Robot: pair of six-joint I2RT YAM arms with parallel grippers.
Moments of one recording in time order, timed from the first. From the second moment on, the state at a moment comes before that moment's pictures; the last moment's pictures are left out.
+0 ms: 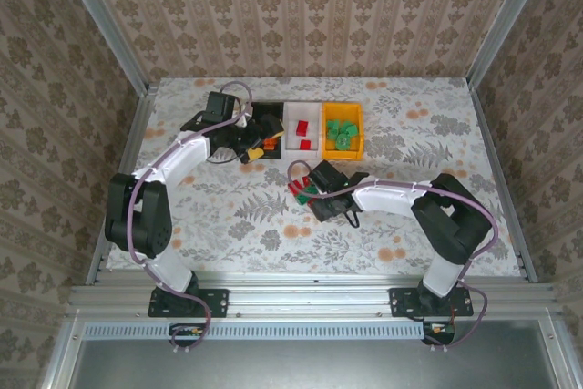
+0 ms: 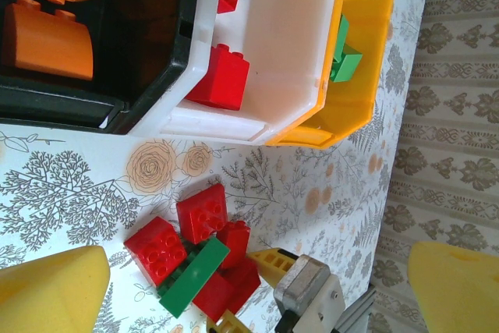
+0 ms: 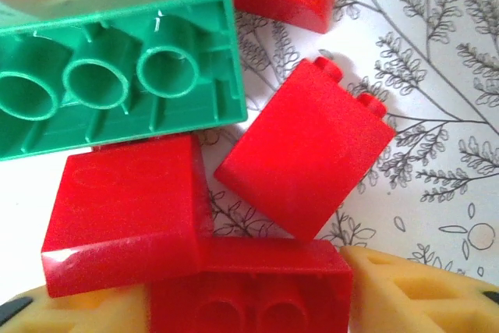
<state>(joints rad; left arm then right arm) -0.35 1.68 1.26 -0.44 0.62 -0.80 0.73 1.72 0.94 -0.39 0.16 0.19</state>
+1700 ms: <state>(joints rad) -0.21 1.68 1.26 -0.44 0.62 -0.80 0.67 1.82 1.36 -0.48 0.27 0.30</state>
